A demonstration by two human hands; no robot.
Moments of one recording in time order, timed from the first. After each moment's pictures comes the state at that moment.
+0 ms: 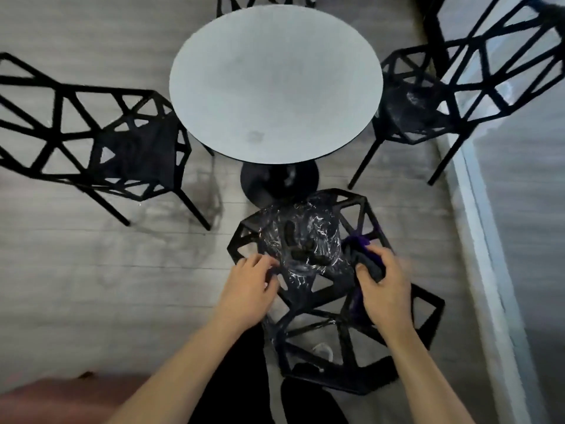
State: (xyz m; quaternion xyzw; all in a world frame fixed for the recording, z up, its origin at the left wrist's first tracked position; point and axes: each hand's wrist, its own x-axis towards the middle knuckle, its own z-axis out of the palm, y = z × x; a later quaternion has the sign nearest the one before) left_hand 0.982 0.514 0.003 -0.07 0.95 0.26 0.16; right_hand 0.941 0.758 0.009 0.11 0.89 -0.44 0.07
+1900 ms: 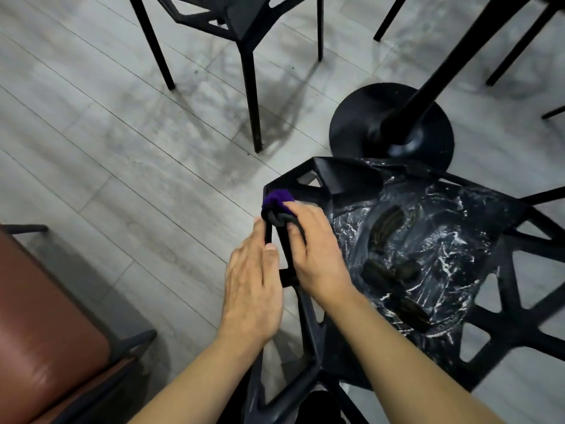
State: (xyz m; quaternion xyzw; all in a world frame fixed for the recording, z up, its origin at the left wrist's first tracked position) left_hand 0.982 0.498 -0.327 -0.50 0.75 0.44 -0.01; right_hand 0.869 0.543 -0.386 -0.37 0.78 -0.46 0.22
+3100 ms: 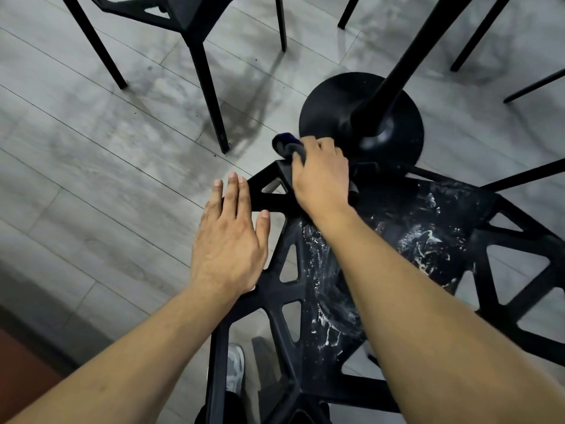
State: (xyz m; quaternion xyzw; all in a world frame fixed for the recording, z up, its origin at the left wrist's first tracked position) left_hand 0.911 0.438 -0.375 -0.36 0.91 0.17 0.13; right_hand 0.732 0.481 -0.423 -0.33 0.93 -0.16 0.07
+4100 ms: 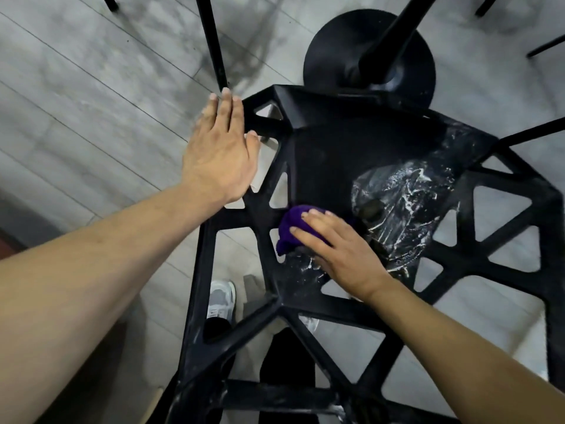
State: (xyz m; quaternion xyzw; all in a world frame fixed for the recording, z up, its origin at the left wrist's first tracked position) left_hand 0.907 0.434 -0.376 -0.35 0.91 0.14 0.13; right_hand 0.827 0.716 -0.459 -0.69 0.71 -0.12 0.11
